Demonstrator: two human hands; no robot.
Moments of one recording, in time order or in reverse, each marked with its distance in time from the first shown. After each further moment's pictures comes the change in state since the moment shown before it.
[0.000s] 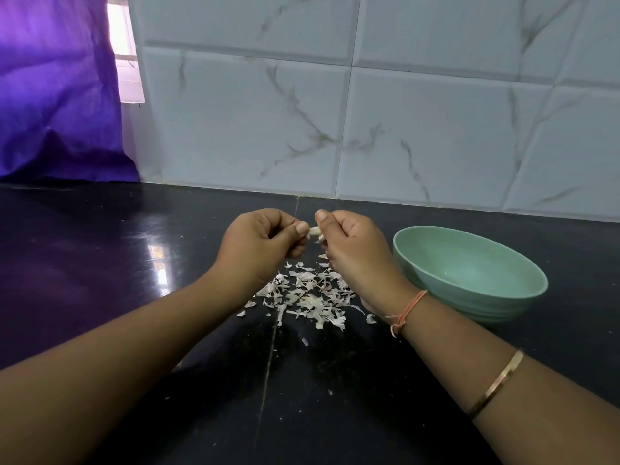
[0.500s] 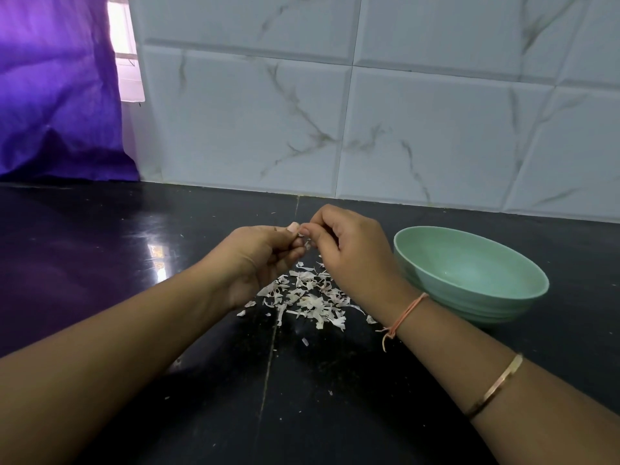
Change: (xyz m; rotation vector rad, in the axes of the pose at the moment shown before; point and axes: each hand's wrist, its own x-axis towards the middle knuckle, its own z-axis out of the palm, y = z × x) left_hand 0.001 0.012 0.000 -0.570 -0.038 -0.564; right_hand -0.002 0.003 -0.003 -0.282 0.012 -0.376
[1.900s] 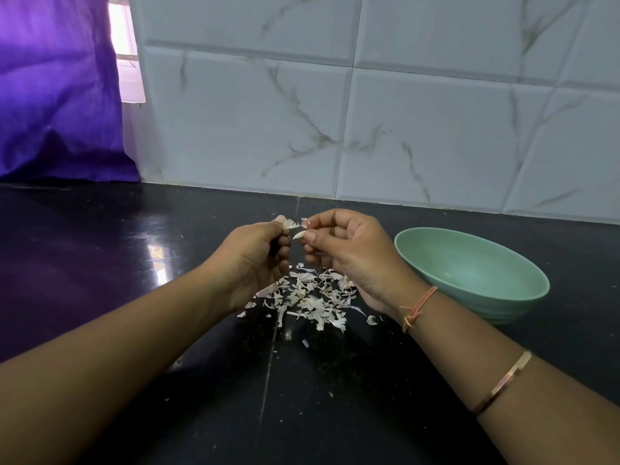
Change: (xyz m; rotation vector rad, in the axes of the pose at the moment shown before) left_hand 0.006 -0.002 -0.002 0.077 0.100 0.046; right_hand 0.002 -0.001 -0.004 0.821 -0.160 0.459
